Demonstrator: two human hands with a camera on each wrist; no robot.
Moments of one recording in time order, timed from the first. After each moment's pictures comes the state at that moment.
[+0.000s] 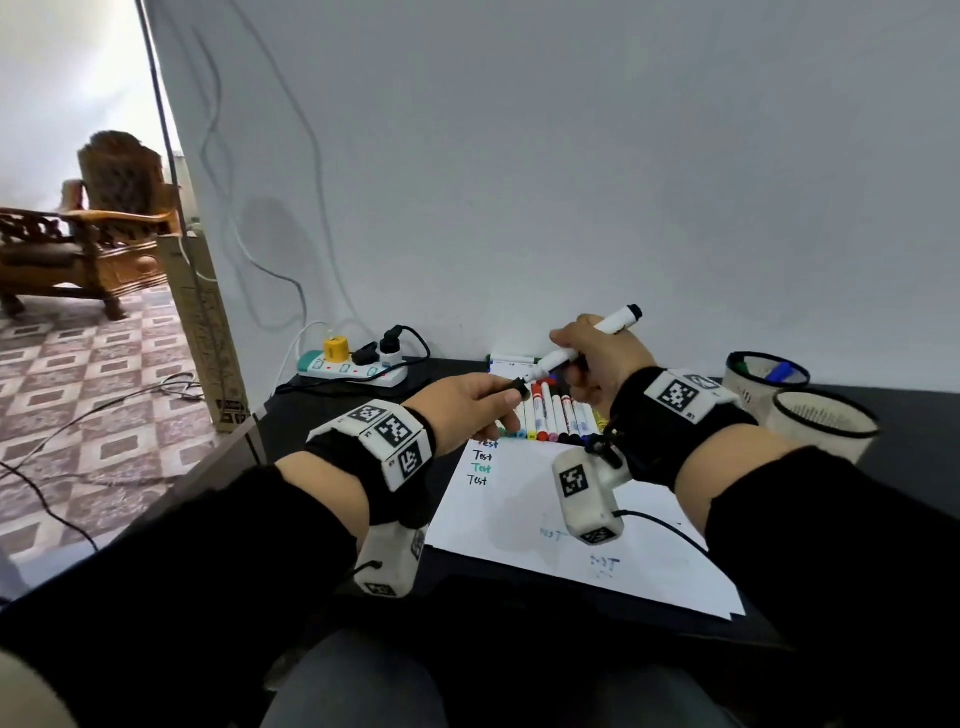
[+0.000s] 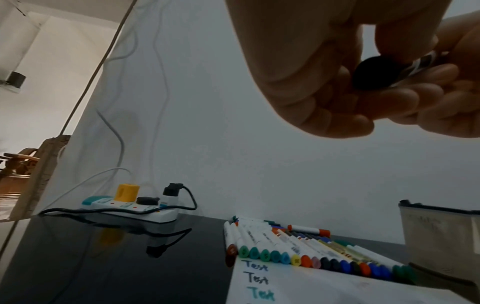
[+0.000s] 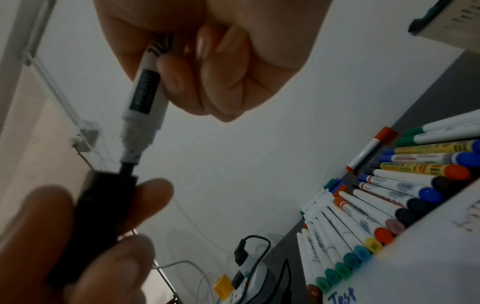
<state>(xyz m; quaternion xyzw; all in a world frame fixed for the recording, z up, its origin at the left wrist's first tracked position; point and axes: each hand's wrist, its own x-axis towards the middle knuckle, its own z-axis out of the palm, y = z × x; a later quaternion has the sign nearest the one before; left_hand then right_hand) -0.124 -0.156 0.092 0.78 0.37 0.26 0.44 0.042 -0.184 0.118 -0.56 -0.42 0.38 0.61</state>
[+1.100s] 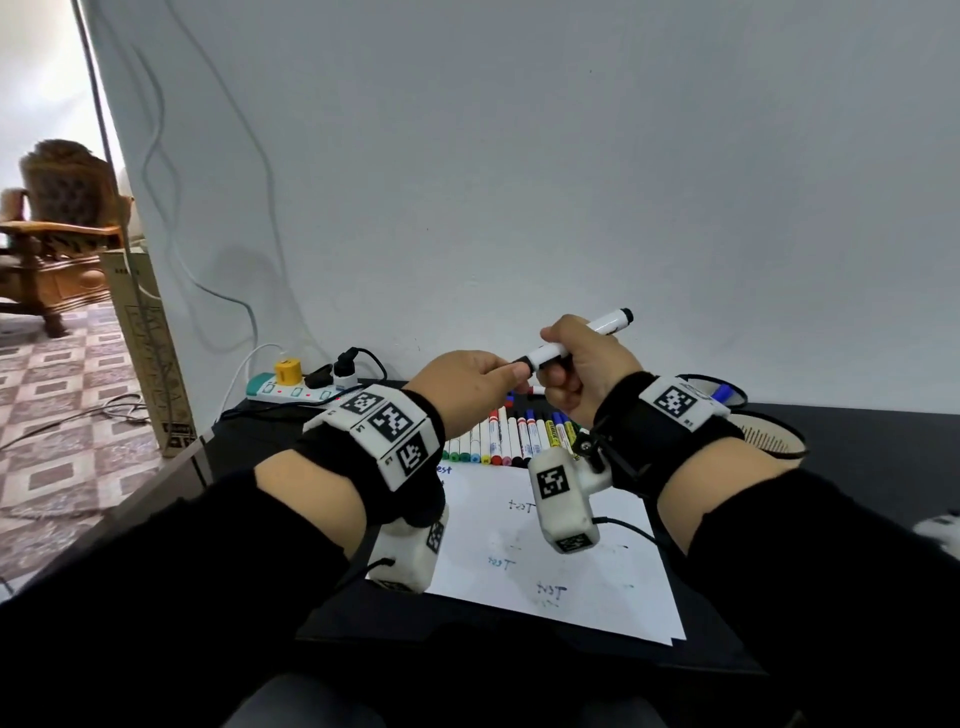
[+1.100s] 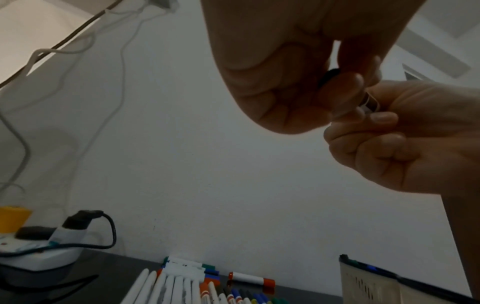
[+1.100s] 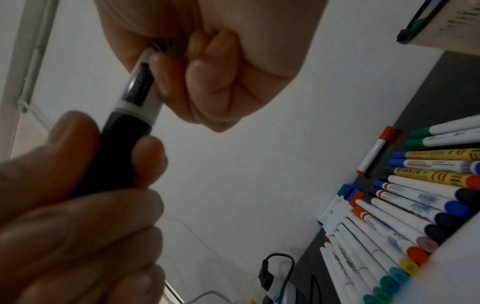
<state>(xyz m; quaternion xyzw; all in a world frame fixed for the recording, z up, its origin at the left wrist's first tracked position) -0.073 -0.174 0.140 0.80 0.38 0.31 0.36 0.068 -0.201 0.145 -0.49 -0.36 0.44 0.67</state>
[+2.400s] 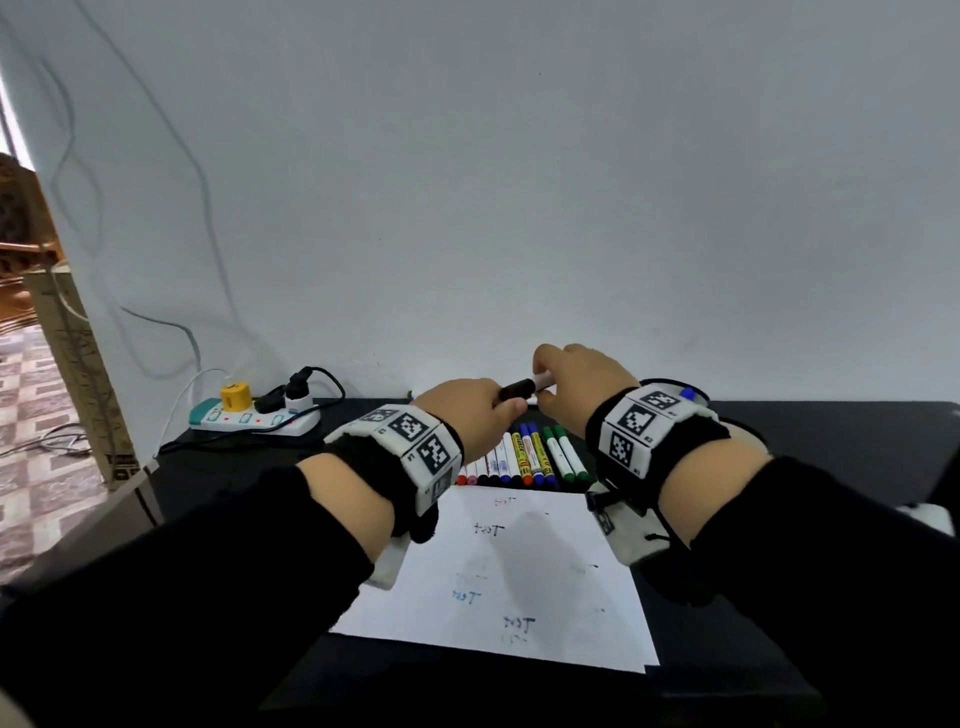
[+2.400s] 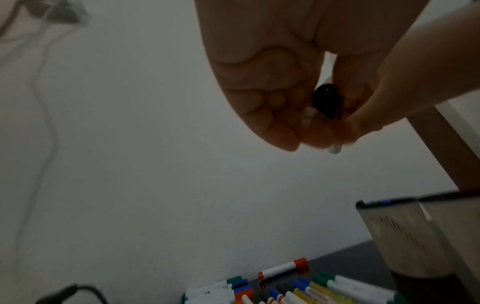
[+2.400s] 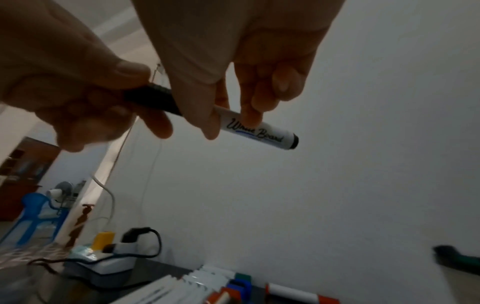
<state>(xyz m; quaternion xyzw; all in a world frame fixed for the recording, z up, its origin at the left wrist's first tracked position) -0.020 -0.157 0.136 0.89 0.43 0.11 0.10 0.125 -0.190 0.139 -0.75 -0.64 -0.10 0.15</state>
